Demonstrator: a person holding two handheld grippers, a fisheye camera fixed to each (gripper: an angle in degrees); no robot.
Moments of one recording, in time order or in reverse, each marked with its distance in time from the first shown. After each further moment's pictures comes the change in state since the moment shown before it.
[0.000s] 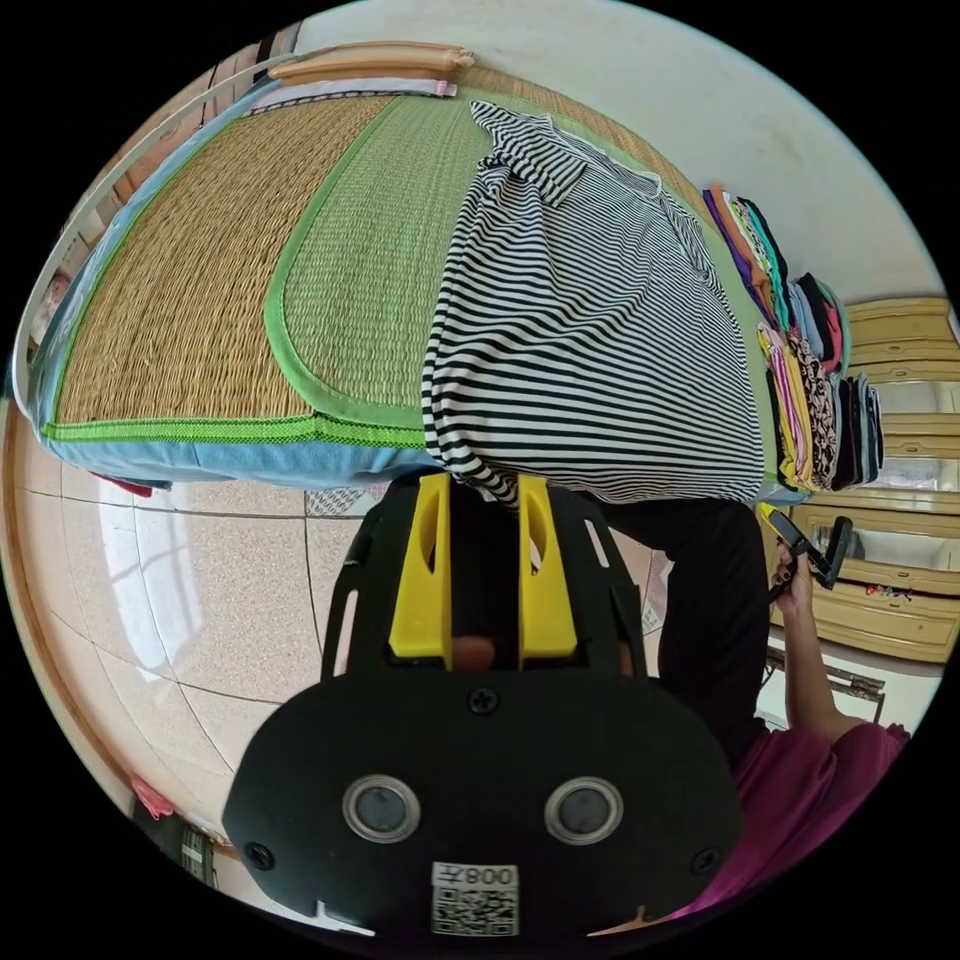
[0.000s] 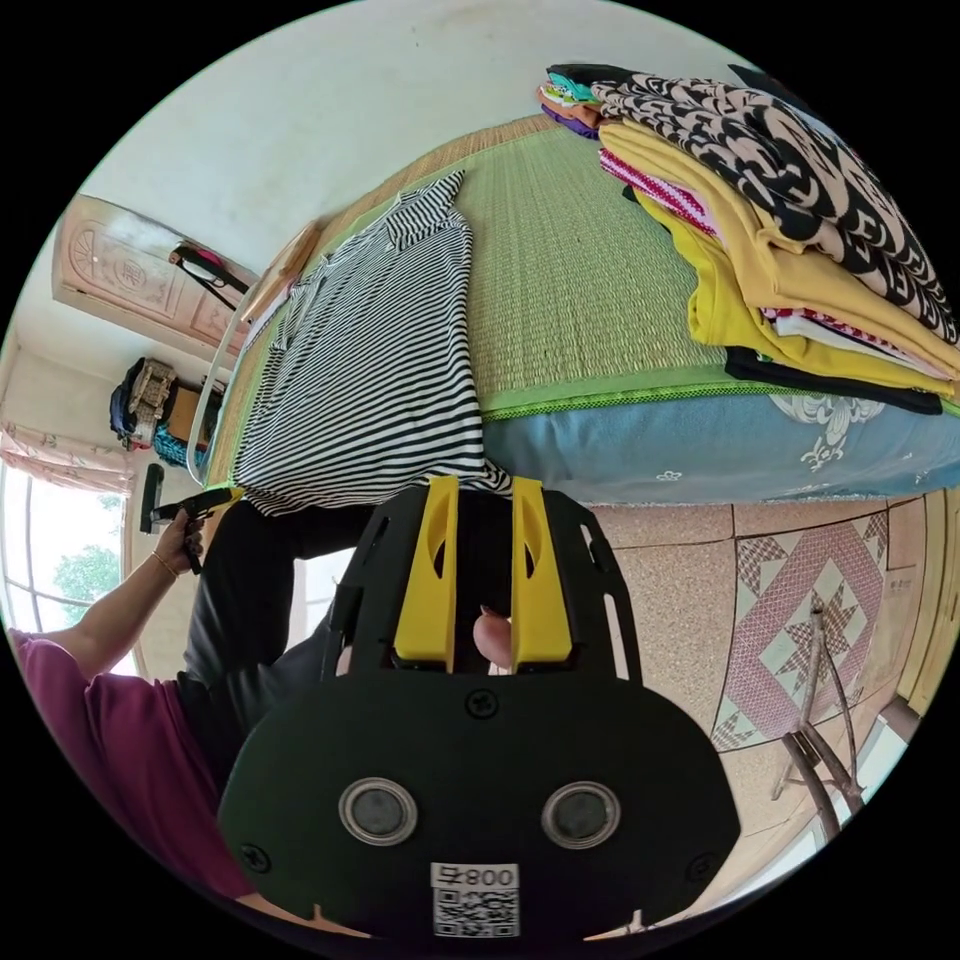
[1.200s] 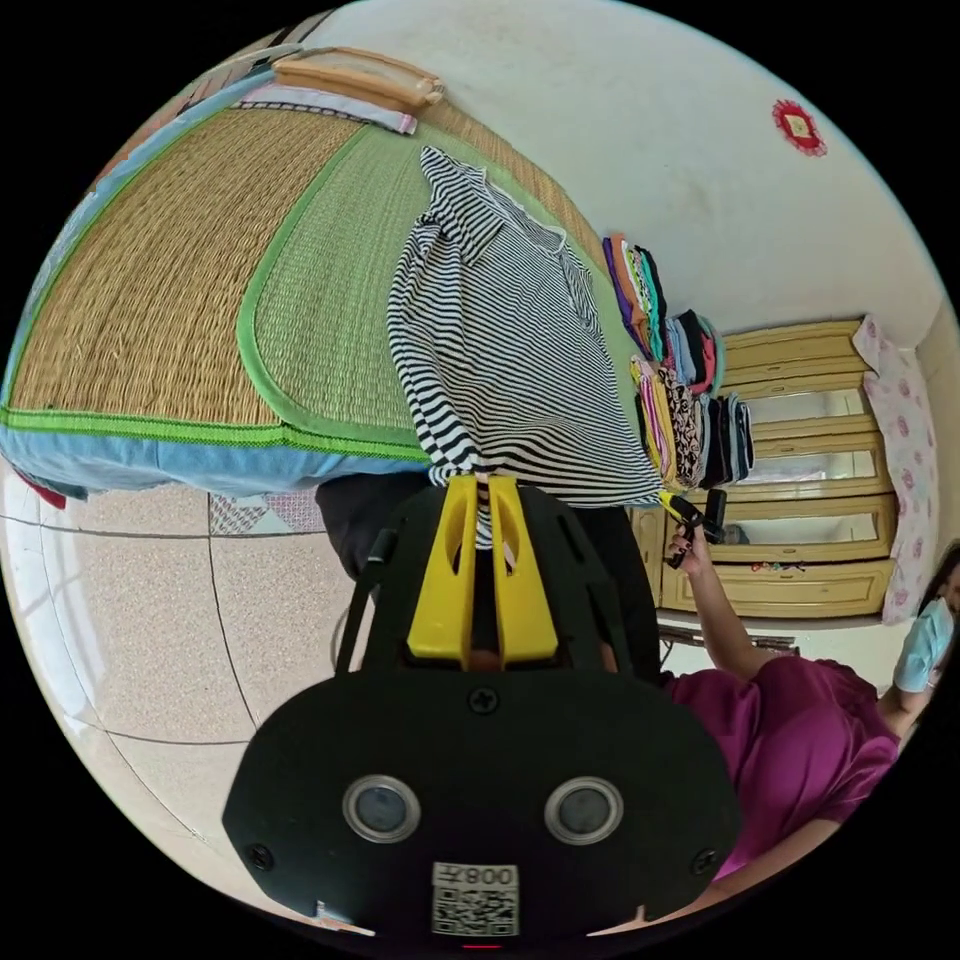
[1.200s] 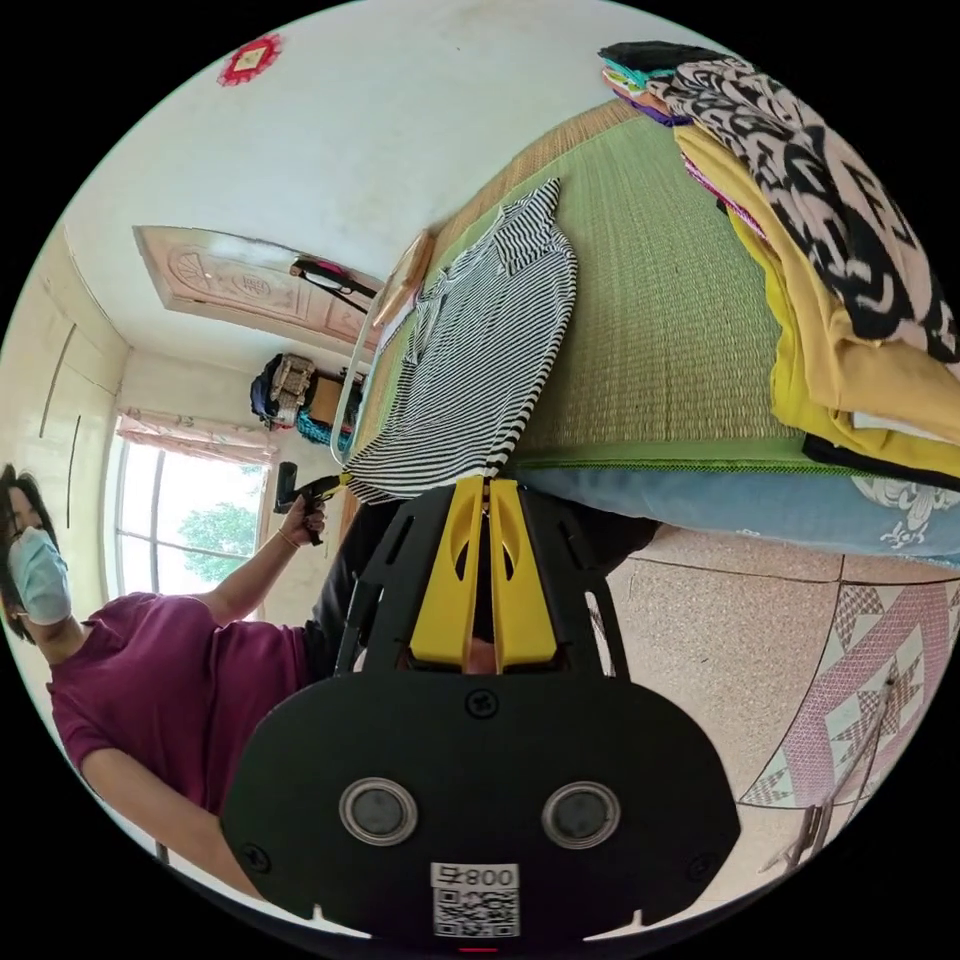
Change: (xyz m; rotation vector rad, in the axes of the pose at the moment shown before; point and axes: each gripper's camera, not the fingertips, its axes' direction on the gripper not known) left arm -0.083 0.039 -0.074 0.076 0.410 0.014; right arm 0.080 -0.038 -0.034 -0.077 -0.456 -0.050
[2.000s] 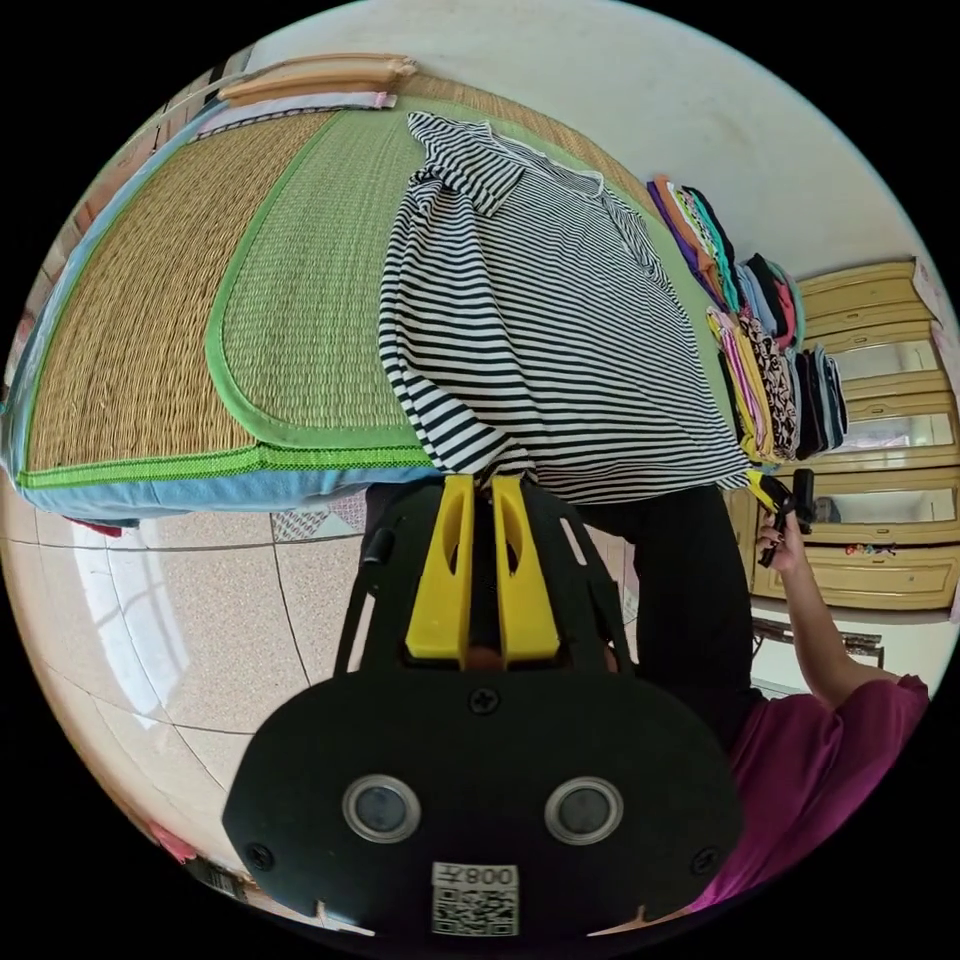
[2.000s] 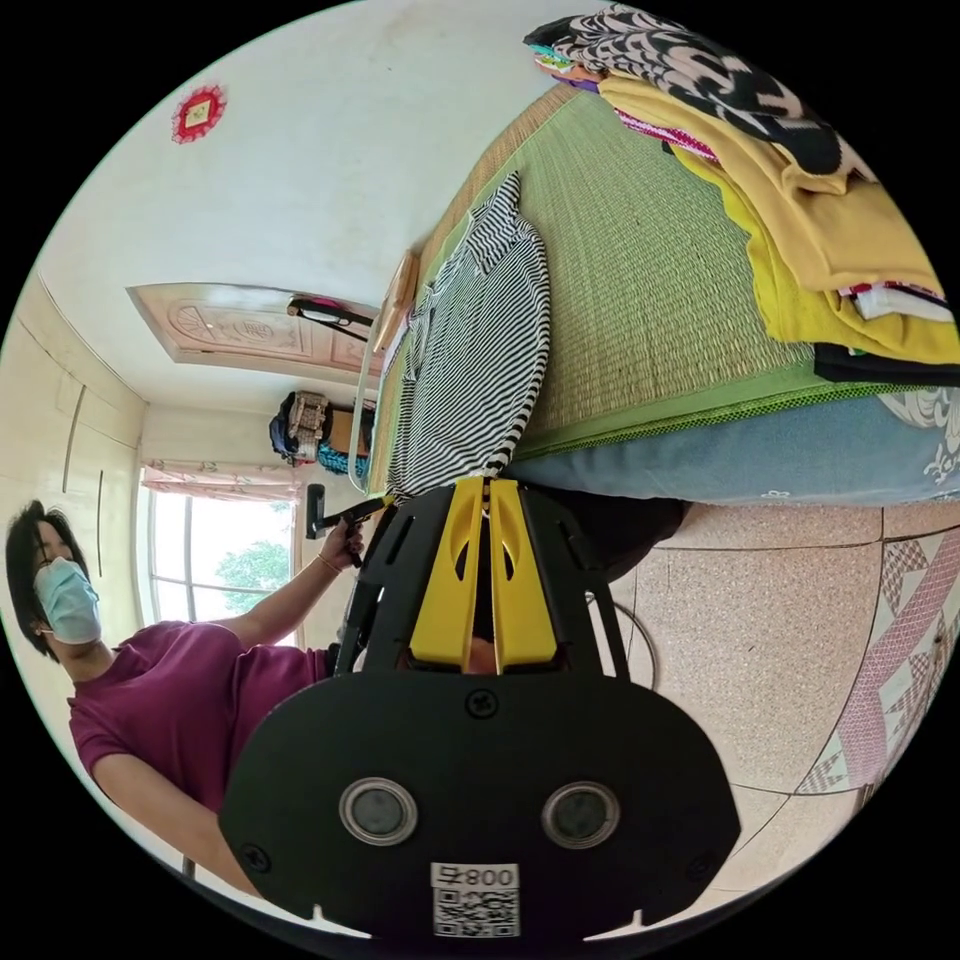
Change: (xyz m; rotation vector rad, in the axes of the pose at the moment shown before) left arm 0.022 0.002 0.043 -0.065 -0.304 0.077; right arm 0.054 0.009 0.010 0.049 -0.098 0.100
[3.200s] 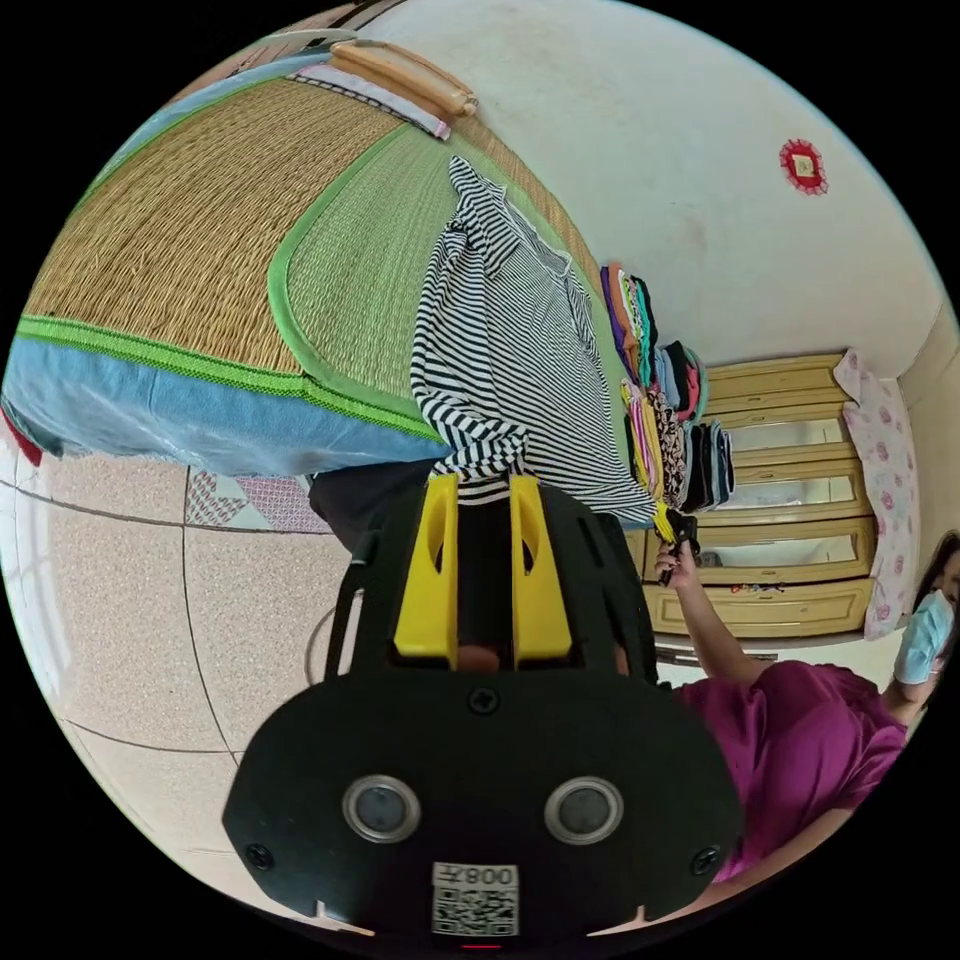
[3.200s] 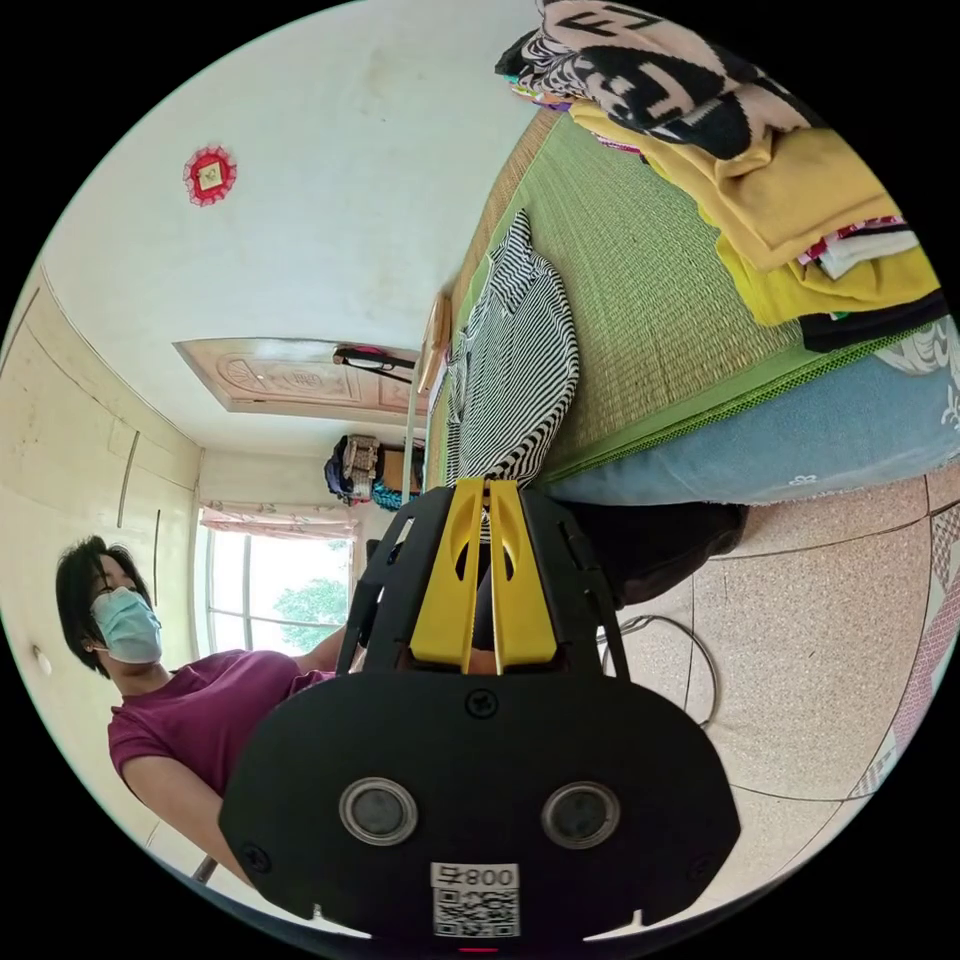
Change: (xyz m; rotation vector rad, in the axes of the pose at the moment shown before) left arm -0.076 0.049 -0.042 0.125 0.340 -0.114; right arm 0.030 -0.013 0.007 0.102 -0.184 0.072
